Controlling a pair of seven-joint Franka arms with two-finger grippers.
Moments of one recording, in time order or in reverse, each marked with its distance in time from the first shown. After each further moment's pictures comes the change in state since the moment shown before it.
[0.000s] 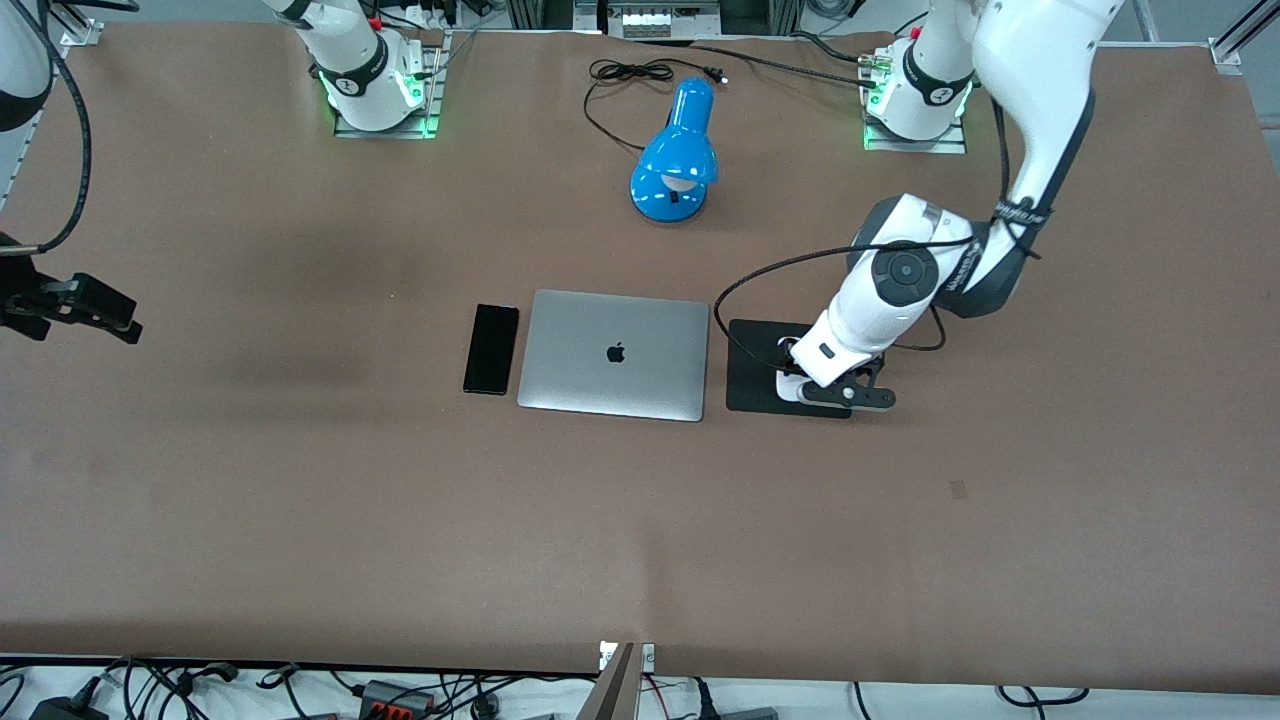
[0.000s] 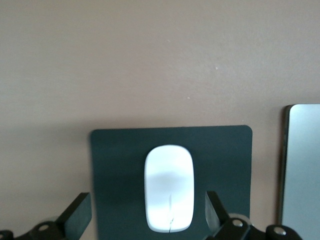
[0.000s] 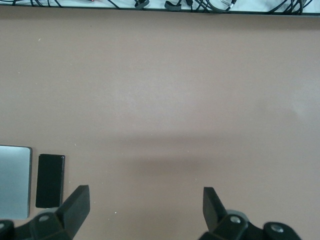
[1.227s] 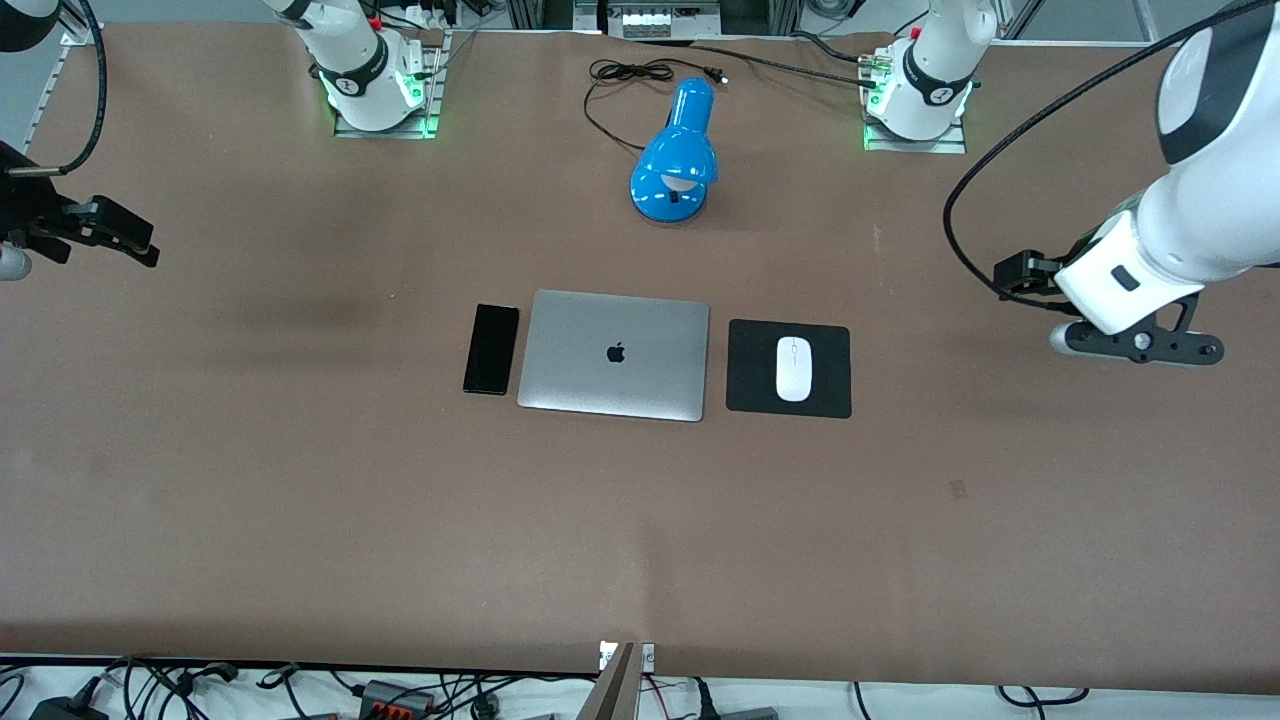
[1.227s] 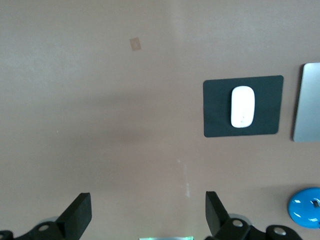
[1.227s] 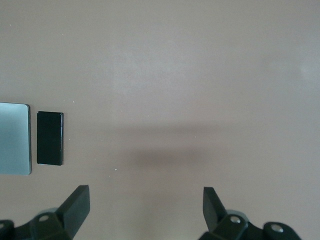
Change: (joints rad) left arm 0.200 -0.172 0.026 0.559 -0.022 -0.898 0.341; right arm 0.001 -0.161 -0.004 -0.155 0.000 -0.110 -0.003
